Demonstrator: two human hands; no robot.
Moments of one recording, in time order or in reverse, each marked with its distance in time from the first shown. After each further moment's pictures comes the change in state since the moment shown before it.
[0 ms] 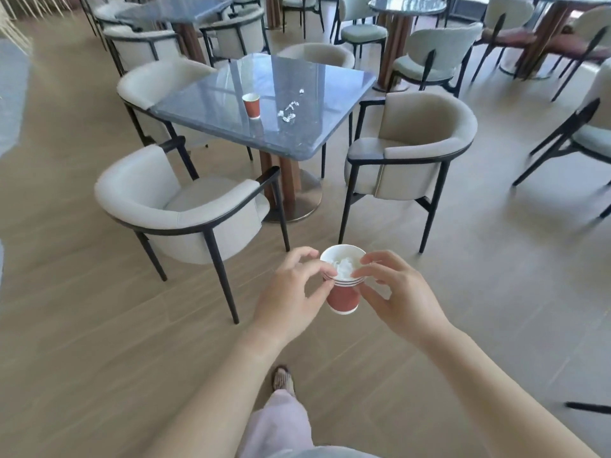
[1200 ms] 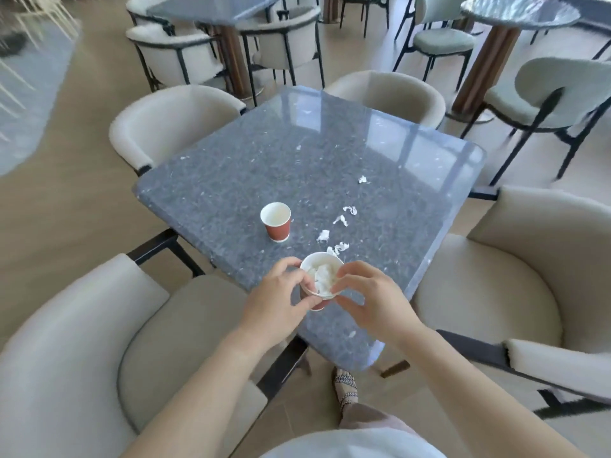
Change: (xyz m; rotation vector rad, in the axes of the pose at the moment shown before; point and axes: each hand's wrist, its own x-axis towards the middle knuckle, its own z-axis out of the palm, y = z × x) left_hand 0.646 -0.293 -0.072 0.105 0.012 -0.226; right_hand 0.710 0.192 0.161 0.040 -0.257 -0.116
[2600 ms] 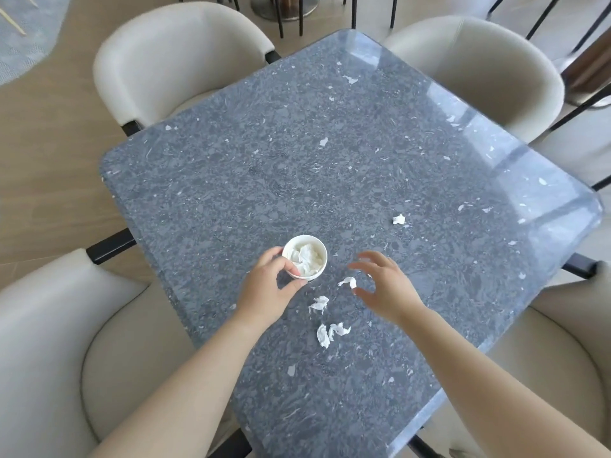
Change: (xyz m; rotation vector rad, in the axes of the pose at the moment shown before) left_hand 0.230 -0.092 0.054 -0.122 0.082 -0.450; right_hand 0.248 0.206 0.032 -0.129 -0.439 0.122
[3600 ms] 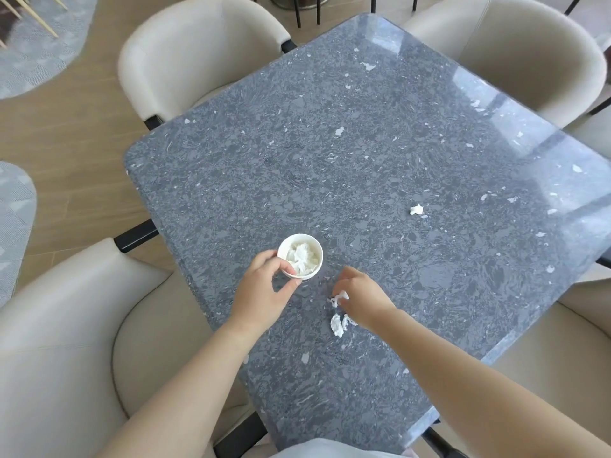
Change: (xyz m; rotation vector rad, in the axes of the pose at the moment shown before) left_hand -0.028 -0.017 -0.015 0.012 0.052 -0.031; right_hand 0.005 -0.035 0.055 -0.021 -0.225 -0.113
